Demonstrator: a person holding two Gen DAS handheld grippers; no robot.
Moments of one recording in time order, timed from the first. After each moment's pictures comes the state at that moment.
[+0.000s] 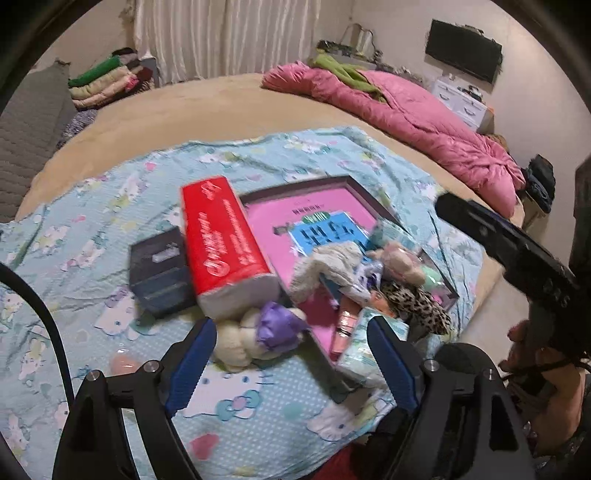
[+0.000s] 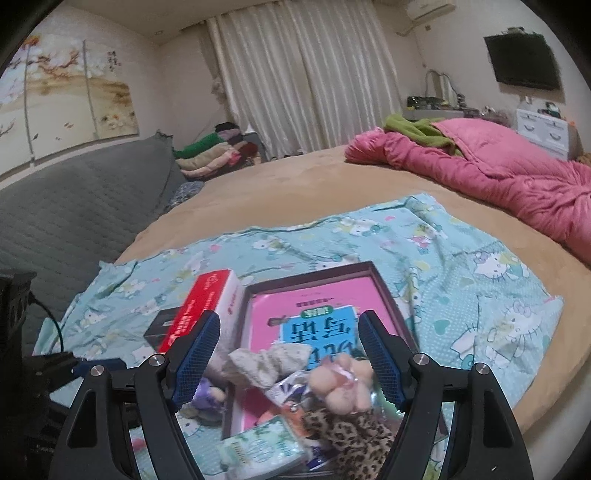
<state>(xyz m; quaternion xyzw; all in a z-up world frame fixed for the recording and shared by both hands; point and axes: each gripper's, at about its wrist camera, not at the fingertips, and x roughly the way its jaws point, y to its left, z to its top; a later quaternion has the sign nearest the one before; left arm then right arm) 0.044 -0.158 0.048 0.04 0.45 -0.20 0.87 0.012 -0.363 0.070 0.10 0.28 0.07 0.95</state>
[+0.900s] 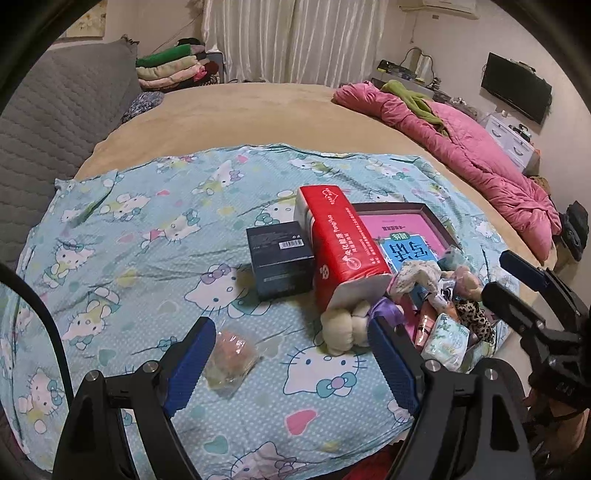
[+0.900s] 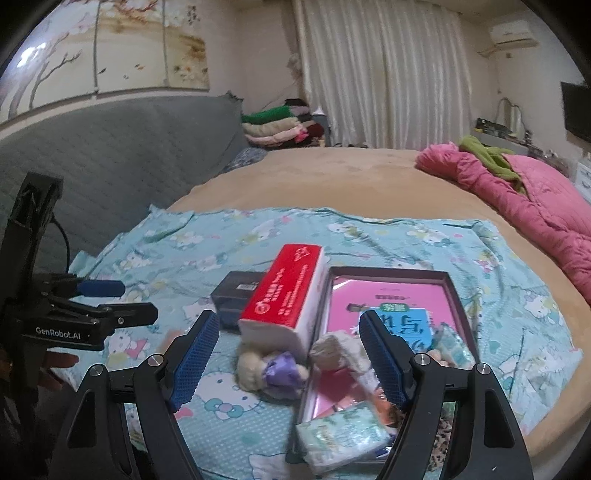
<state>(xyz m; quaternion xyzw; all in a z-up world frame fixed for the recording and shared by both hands) 0.039 -0.049 0.061 -0.01 0.45 -0.11 0.89 0.000 -0.266 0.075 0.00 0.30 0.17 0.94</state>
